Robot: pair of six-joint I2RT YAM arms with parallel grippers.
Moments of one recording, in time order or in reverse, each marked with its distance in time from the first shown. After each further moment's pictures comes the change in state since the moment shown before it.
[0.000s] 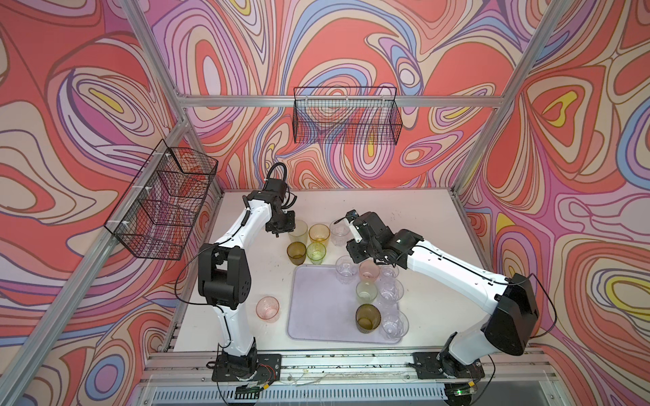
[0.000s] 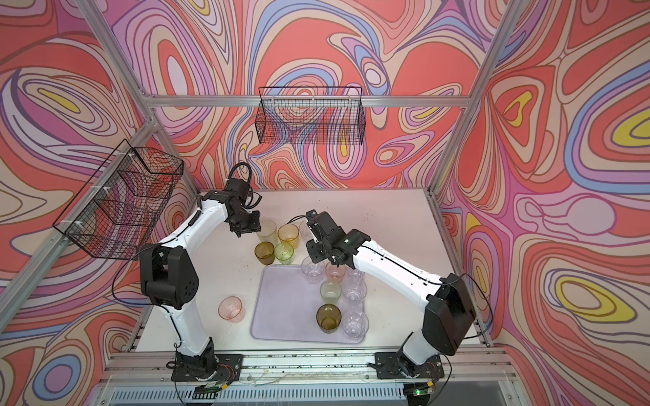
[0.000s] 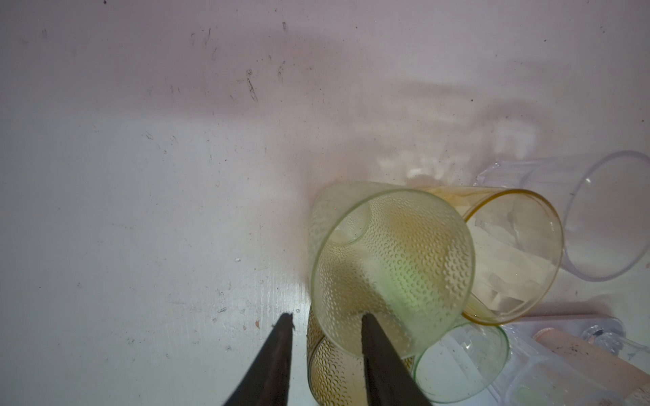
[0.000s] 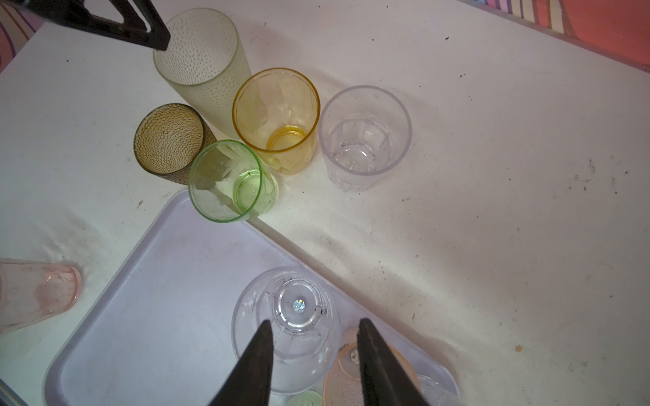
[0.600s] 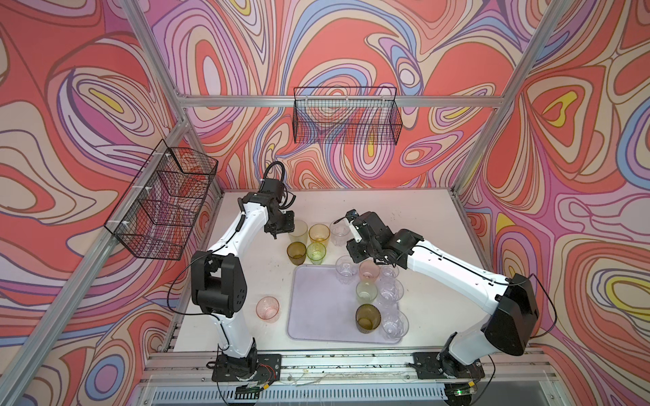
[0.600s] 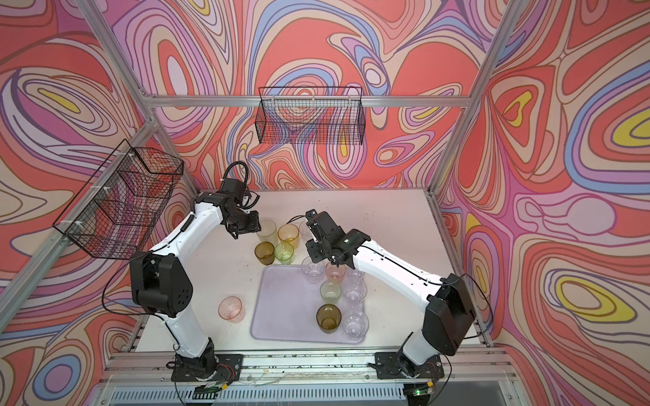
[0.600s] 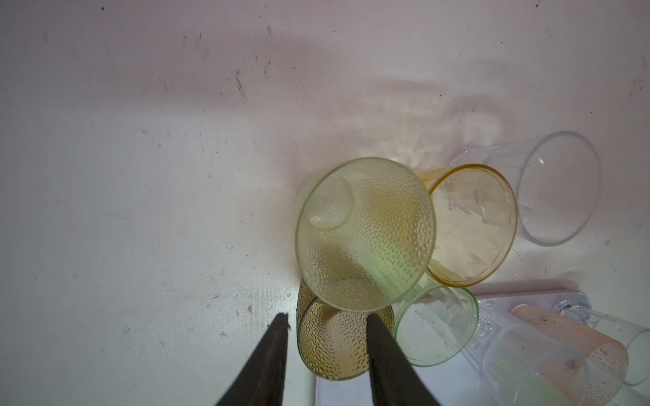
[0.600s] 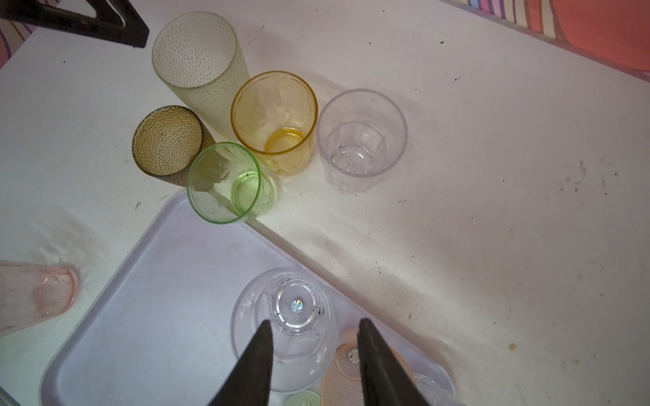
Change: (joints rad) left arm 0.000 -0.078 -0.055 0.008 0.042 0.016; right arm 0.004 0.000 0.015 -0.005 0.015 0.000
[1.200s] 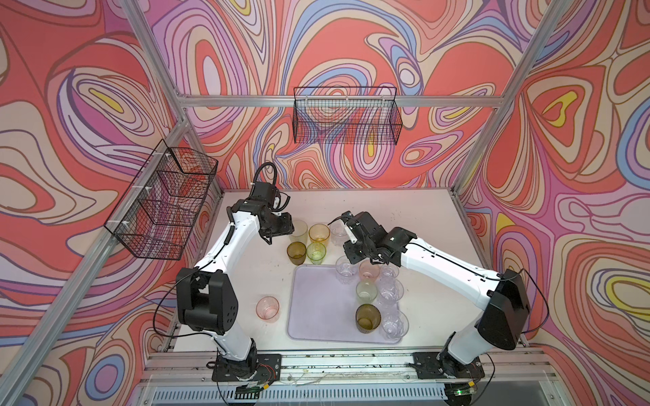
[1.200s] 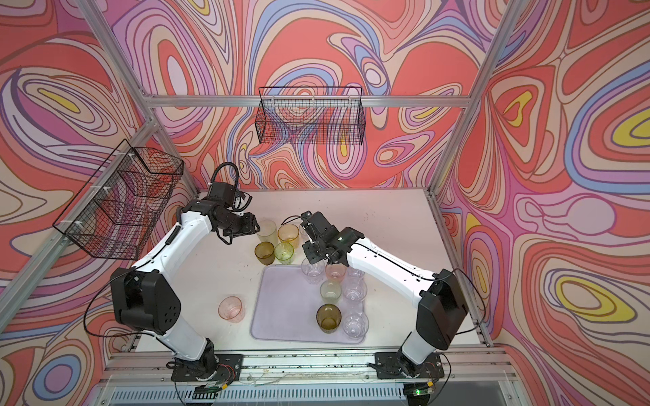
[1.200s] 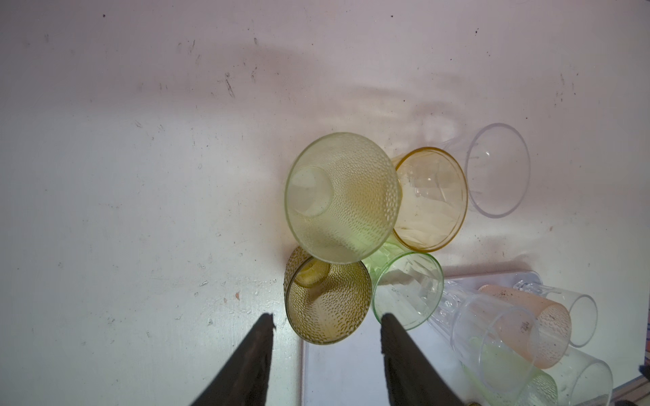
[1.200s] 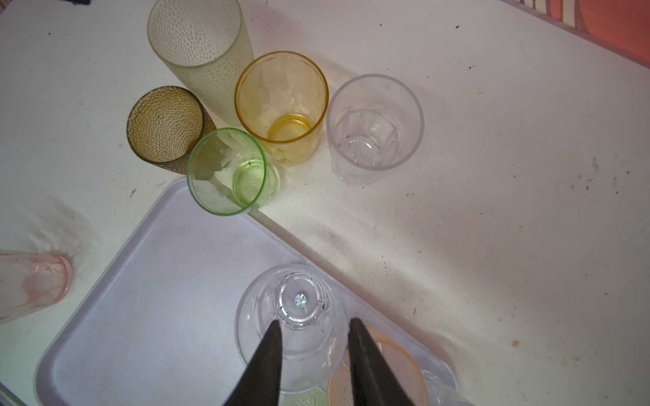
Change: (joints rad) left arm 0.023 -0.146 -0.119 0.073 0.070 -0.010; right arm 0.018 0.041 0.043 -0.049 0.003 -0.004
